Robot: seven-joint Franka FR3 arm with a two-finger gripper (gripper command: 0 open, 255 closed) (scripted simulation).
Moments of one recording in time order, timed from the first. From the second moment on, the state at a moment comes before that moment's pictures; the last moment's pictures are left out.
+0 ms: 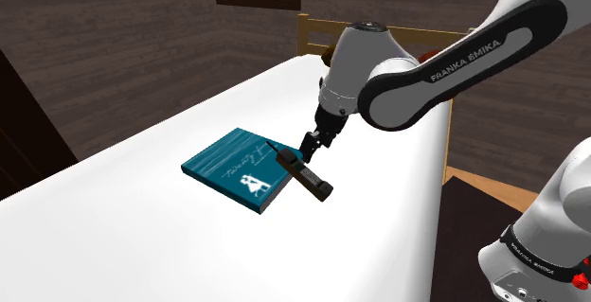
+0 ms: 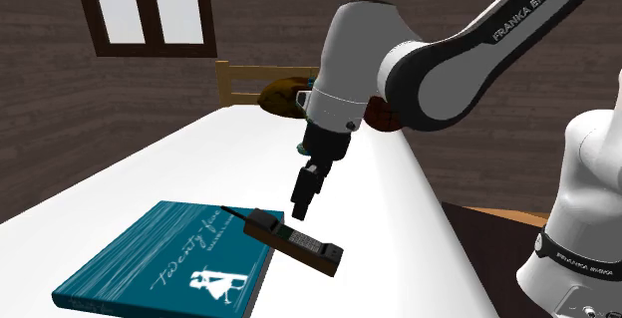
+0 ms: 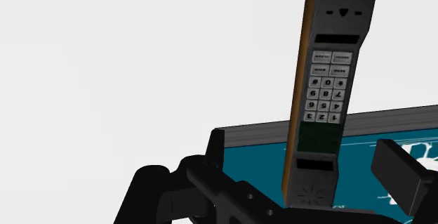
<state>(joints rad) 0.06 -0.12 0.47 -2.42 0.03 2.56 0.31</state>
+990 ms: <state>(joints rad) 0.07 0.15 0.48 -2.32 -0.29 2.72 0.56</state>
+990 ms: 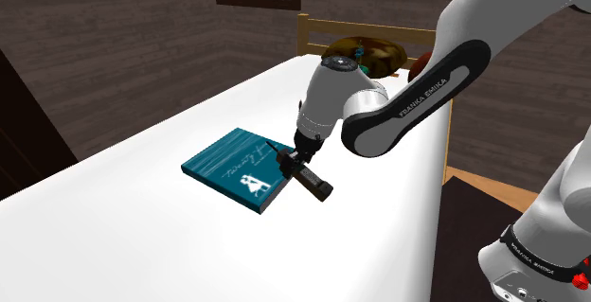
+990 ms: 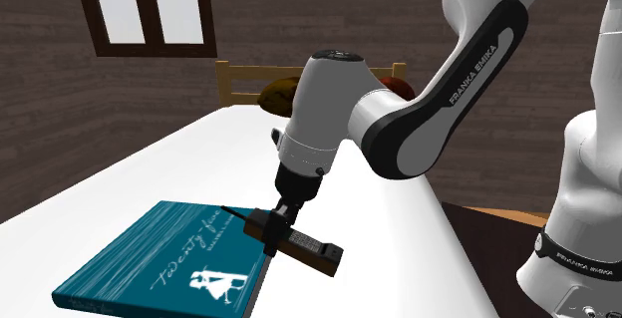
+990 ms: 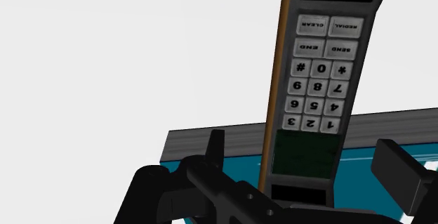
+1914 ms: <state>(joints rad) 0.07 0.14 0.48 -2.32 -0.28 2.72 0.56</state>
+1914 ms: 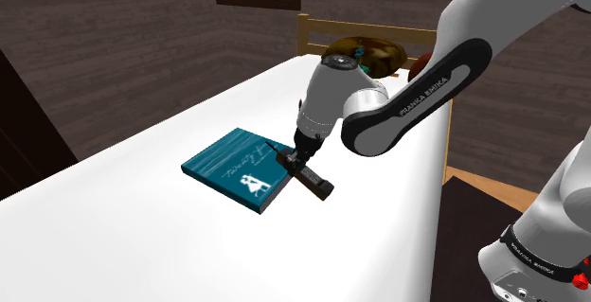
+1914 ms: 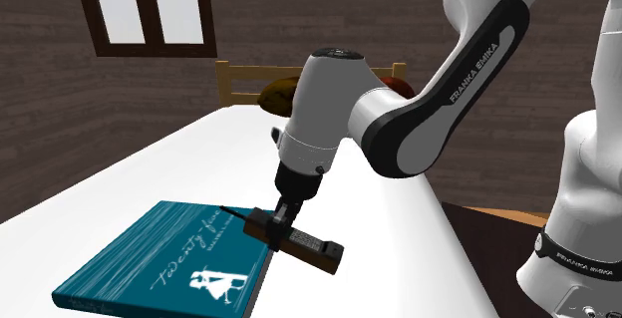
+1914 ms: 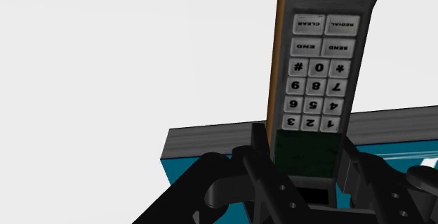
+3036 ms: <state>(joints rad) 0.05 -0.02 0.51 -2.25 -0.08 2.51 0.40</state>
